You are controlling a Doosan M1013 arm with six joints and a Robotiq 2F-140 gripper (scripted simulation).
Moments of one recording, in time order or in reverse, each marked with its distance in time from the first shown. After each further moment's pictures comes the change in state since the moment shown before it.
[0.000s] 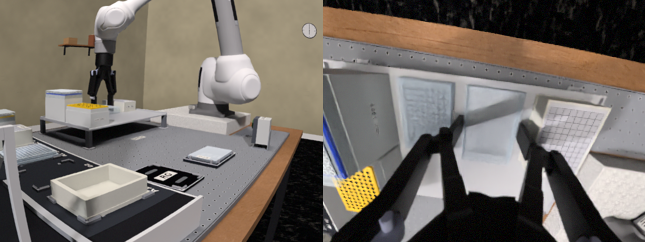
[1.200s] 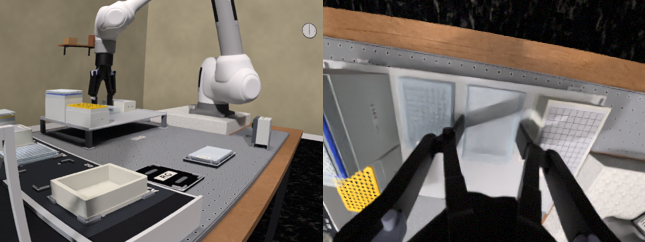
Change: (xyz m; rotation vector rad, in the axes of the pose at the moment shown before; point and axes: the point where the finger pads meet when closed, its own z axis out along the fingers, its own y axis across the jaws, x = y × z) arm 0.000 0.000 0.000 0.000 0.000 0.000
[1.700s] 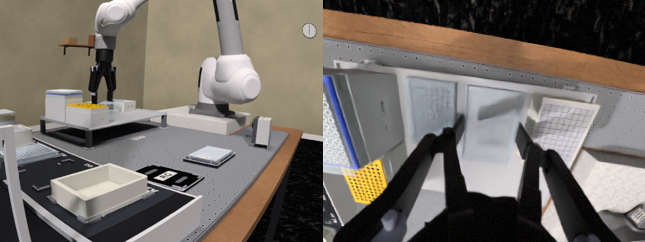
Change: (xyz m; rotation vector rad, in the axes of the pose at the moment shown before) arm 0.000 0.000 -0.017 0.000 0.000 0.000
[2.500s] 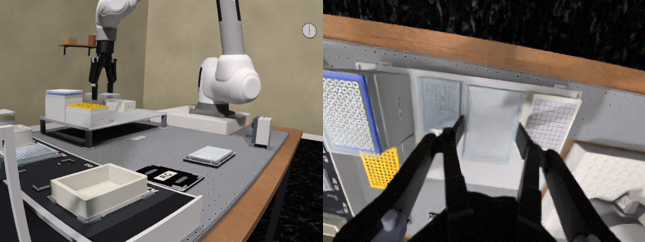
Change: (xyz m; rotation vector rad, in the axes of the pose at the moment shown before) arm 0.000 0.000 -0.036 0.000 0.000 0.000
